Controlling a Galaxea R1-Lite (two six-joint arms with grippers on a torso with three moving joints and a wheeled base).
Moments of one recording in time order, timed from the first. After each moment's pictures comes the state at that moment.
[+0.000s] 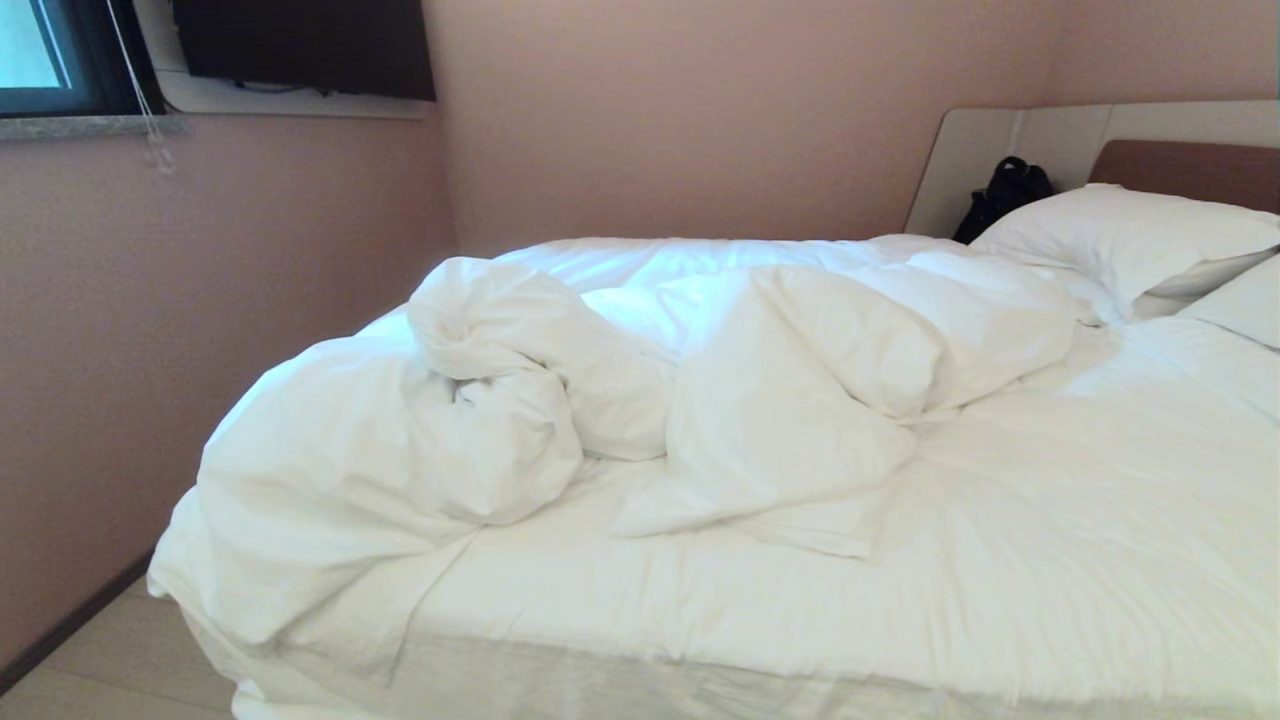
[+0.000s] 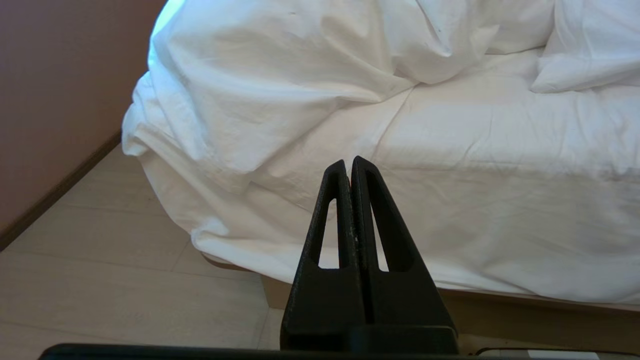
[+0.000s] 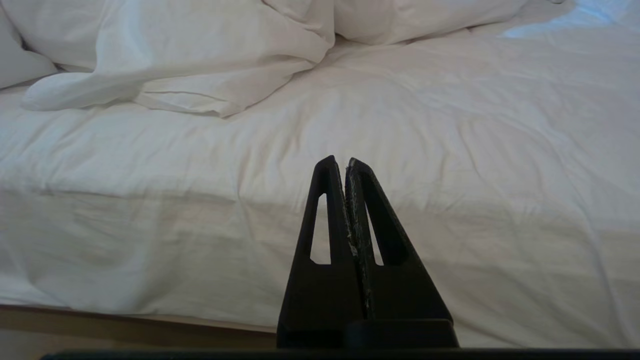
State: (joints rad) left arm 0.00 0.00 -0.04 0.09 0.01 0.00; right arm 0.01 0.00 0.00 0.01 0.00 0.00
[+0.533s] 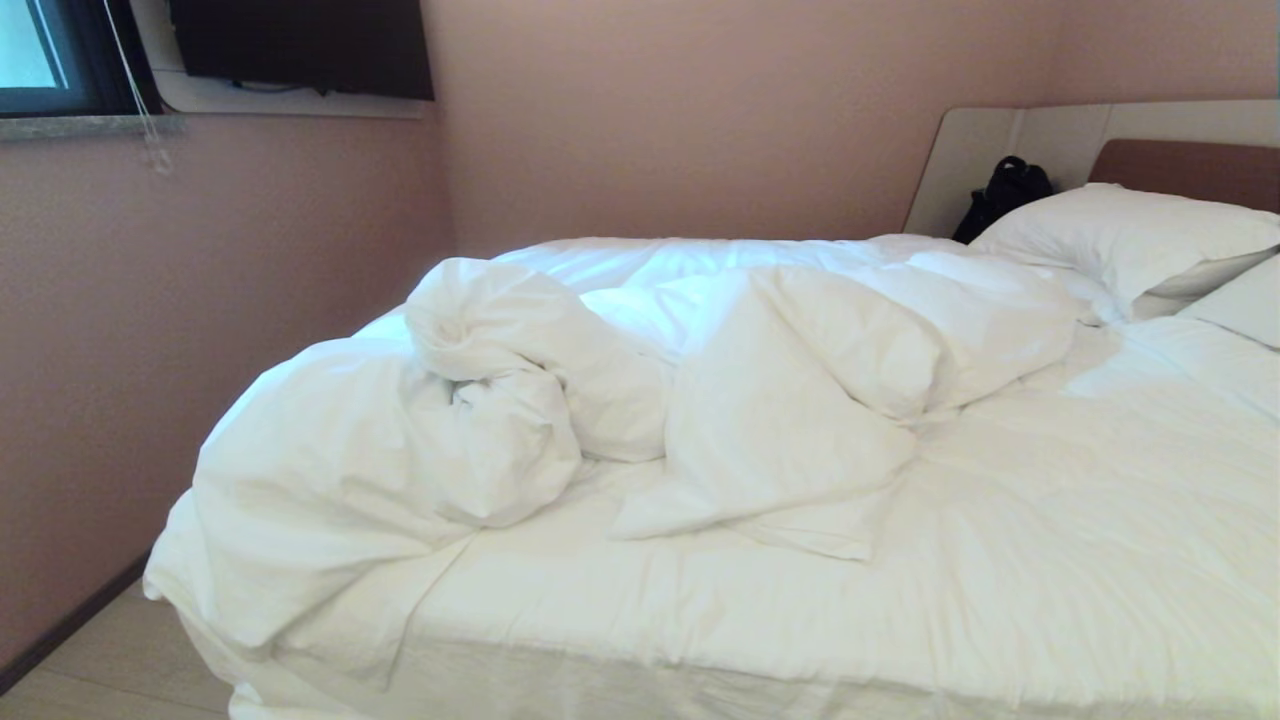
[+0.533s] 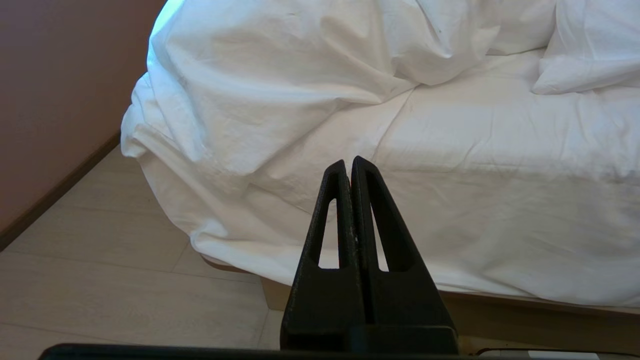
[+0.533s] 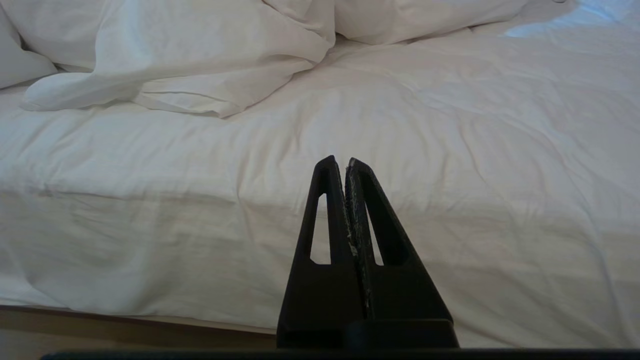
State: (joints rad) left arm 0.00 0.00 -0.04 0.09 0.01 0.00; right arm 0.01 0.00 0.00 0.01 0.00 0.00
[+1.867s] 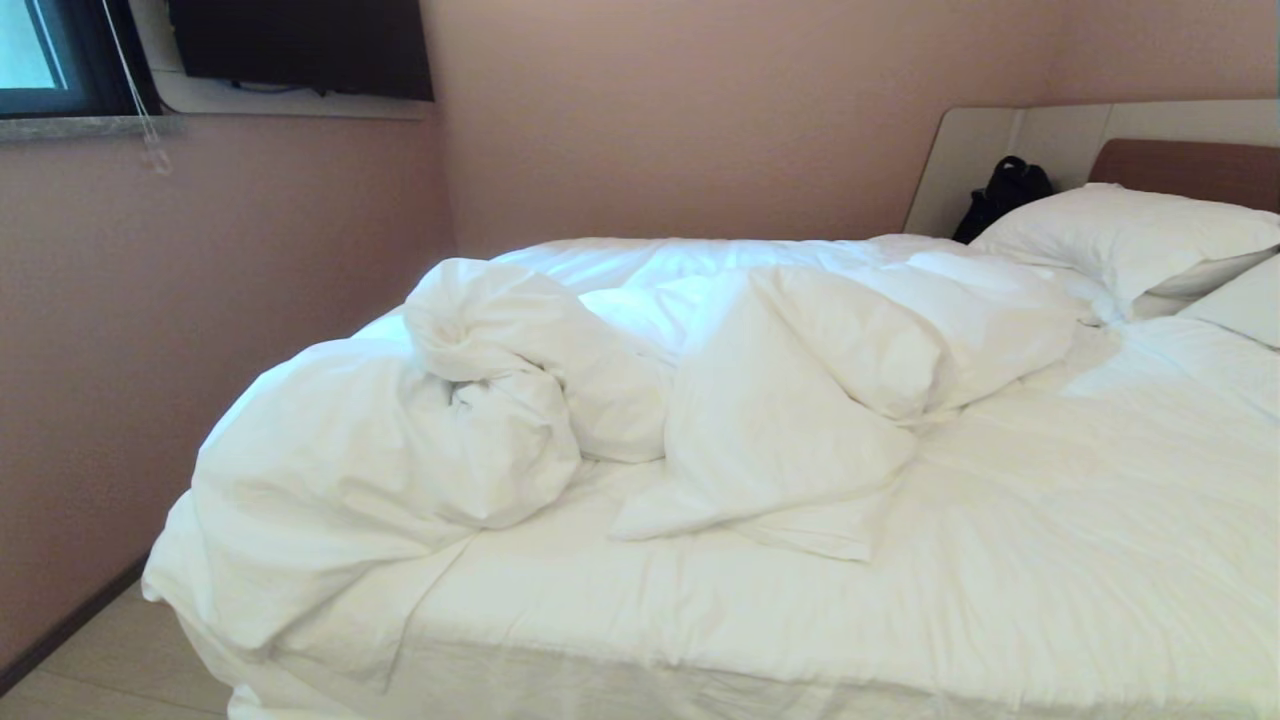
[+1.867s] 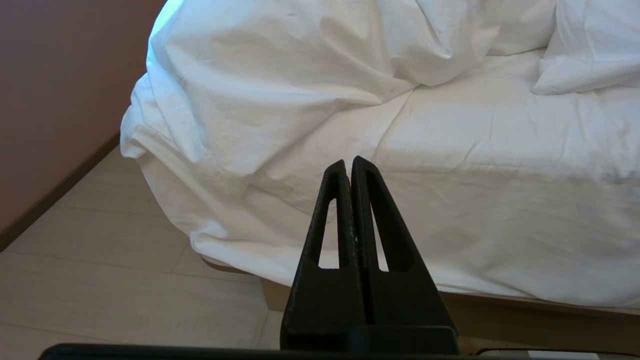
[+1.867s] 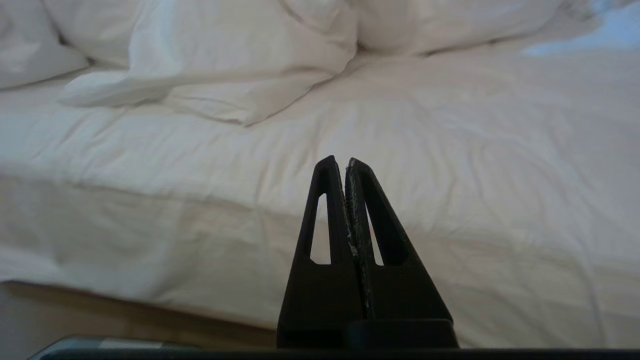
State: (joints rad) left arm 0.00 0.00 -0.04 0.09 0.01 0.00; right arm 0.01 0.11 -0.17 0.09 0.06 -0.04
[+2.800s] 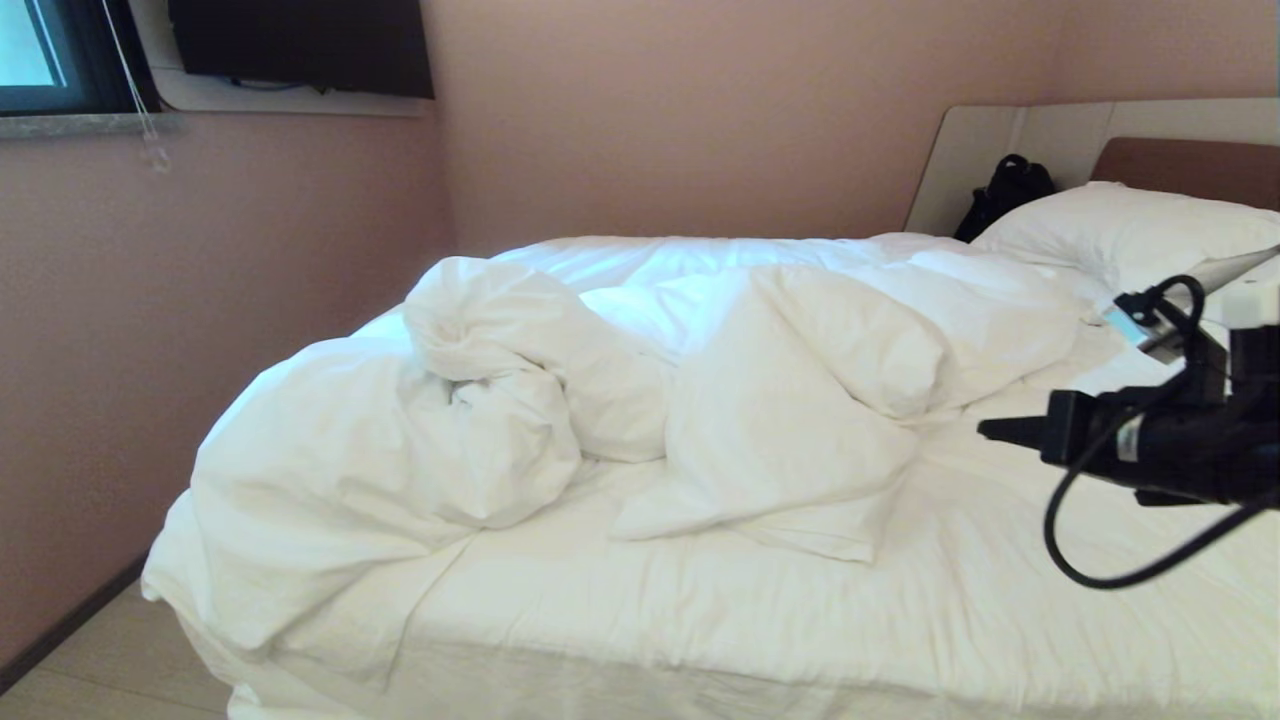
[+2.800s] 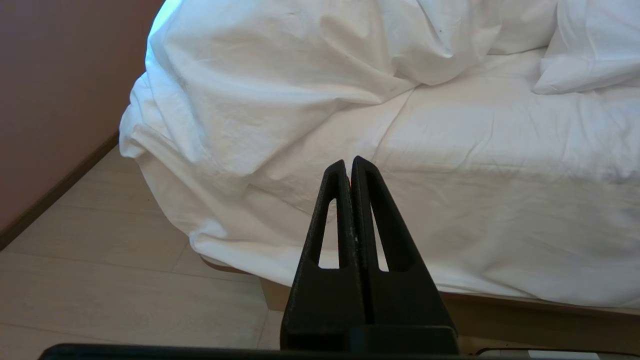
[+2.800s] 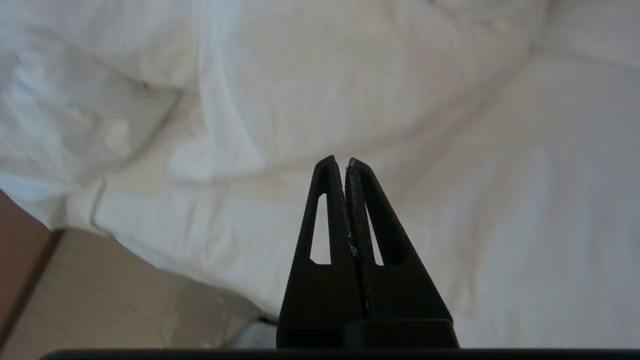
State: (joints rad) left arm 0.00 0.00 -0.04 0.09 0.01 0.00; right arm 0.08 1.53 -0.87 -0.20 0.30 0.30
